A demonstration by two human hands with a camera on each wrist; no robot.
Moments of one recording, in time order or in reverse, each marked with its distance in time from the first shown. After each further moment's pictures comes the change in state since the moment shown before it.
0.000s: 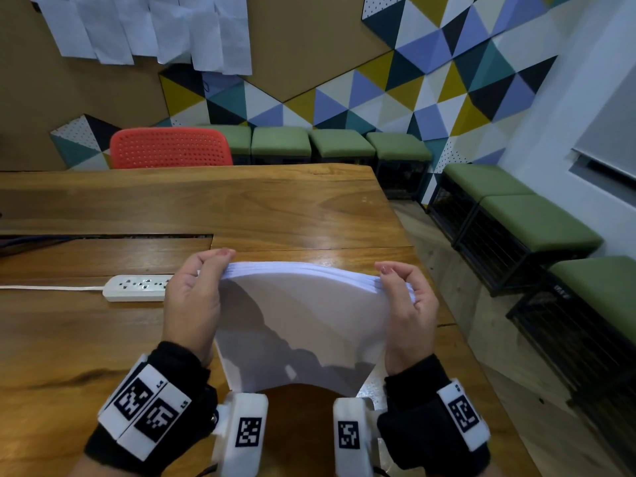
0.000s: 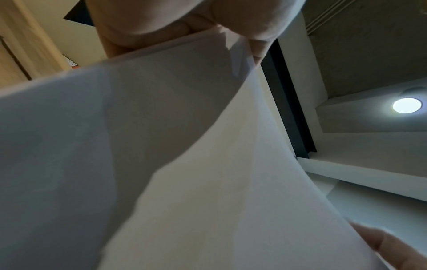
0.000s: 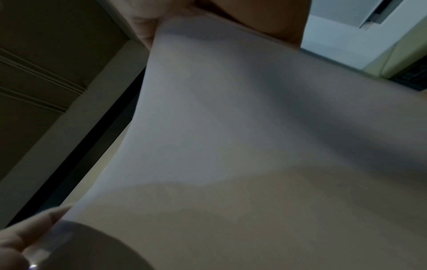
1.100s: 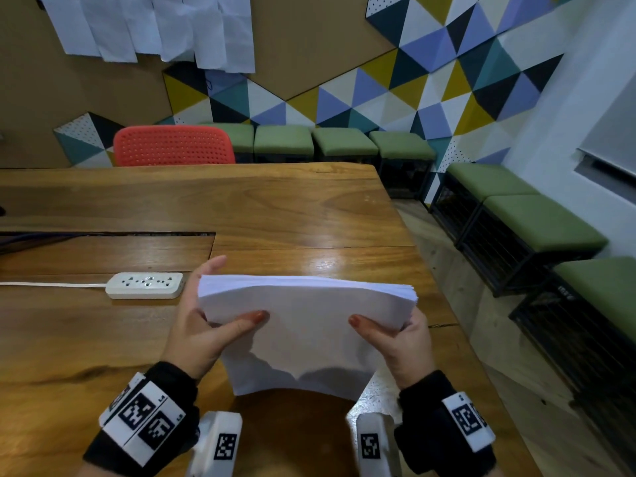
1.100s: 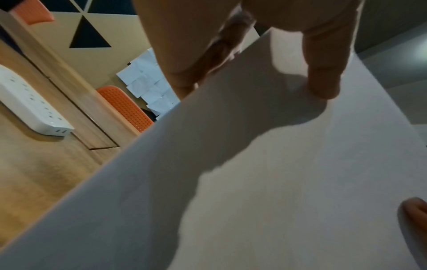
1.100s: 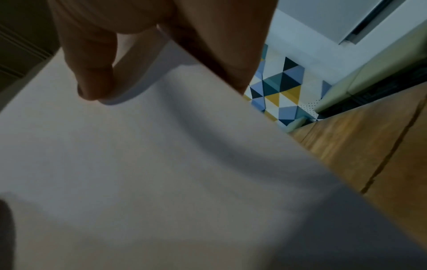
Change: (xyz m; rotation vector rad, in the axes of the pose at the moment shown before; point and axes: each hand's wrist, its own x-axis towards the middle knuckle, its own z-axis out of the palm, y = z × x) left_hand -0.005 -0.035 -0.033 0.039 -0.394 0.066; right_hand -0.009 0.029 -0.026 0.119 -0.342 0.183
